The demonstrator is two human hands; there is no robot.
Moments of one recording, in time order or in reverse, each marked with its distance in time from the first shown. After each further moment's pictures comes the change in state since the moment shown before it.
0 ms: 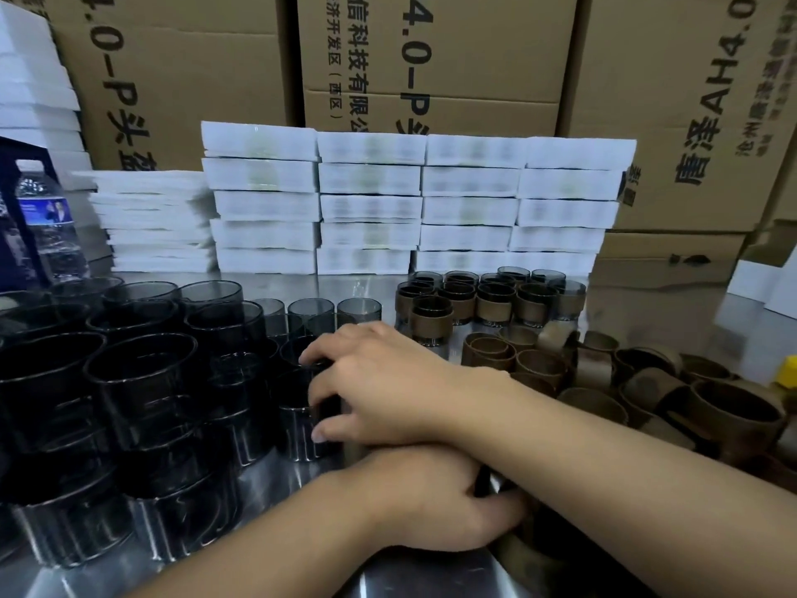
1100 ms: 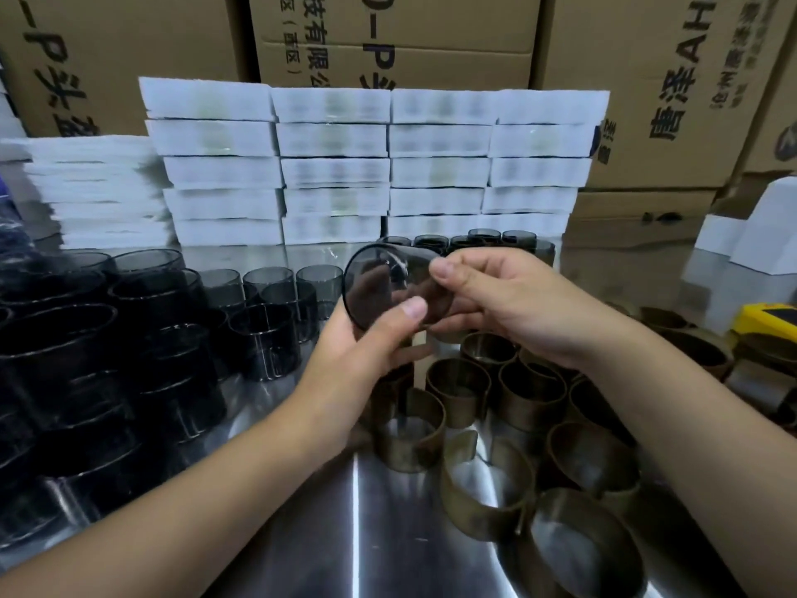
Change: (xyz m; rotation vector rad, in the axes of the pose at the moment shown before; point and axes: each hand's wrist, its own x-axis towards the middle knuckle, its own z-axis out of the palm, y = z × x) left_hand 0.019 -0.001 -0.016 -1.353 0.573 0.057; right_hand -0.097 0.074 -0.007 1.396 0.364 0.396
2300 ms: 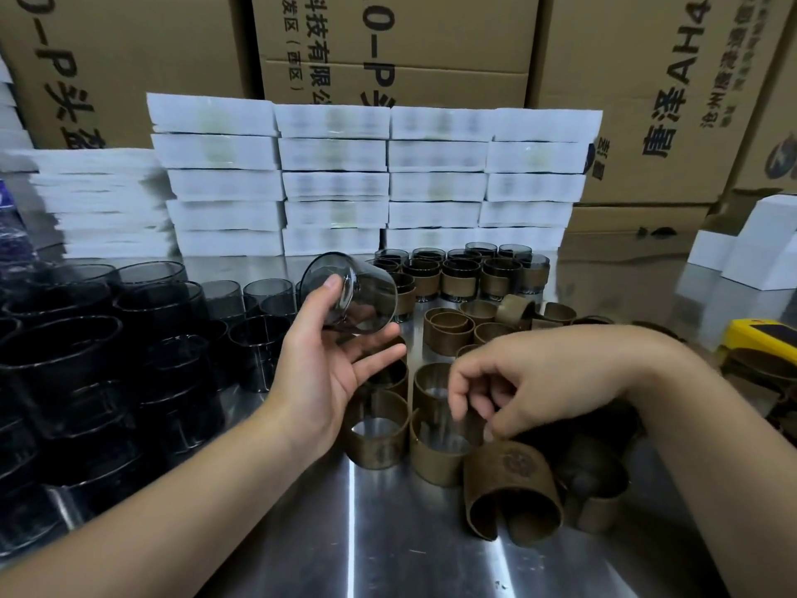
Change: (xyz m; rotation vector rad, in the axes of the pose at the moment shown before) left_hand 0.007 0.008 -0.006 -0.315 0.230 -0.070; right_hand -0.025 -0.017 -0.015 -0.837 -0.556 0.264
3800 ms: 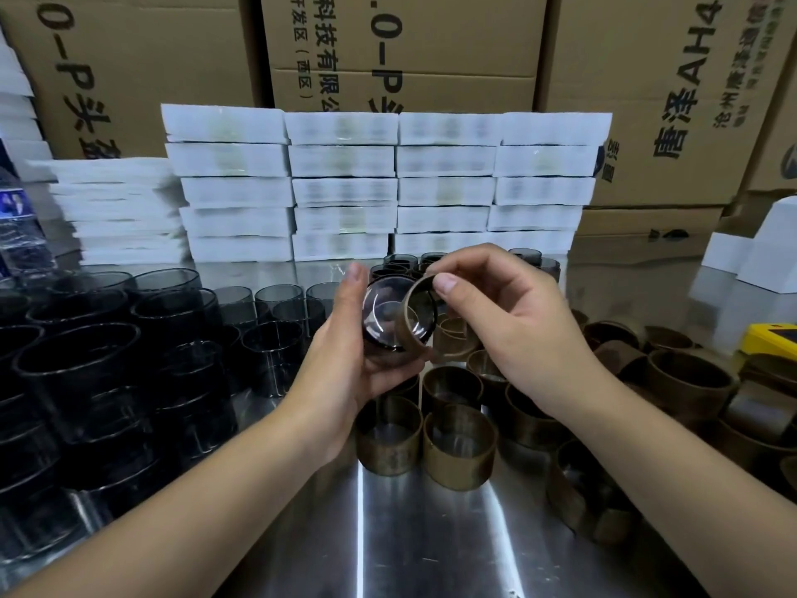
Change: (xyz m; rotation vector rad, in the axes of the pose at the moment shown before) left_hand -0.001 0.005 0.005 0.321 -0.115 -0.052; right_hand 0.030 -0.025 0.025 0.699 1.044 -0.469
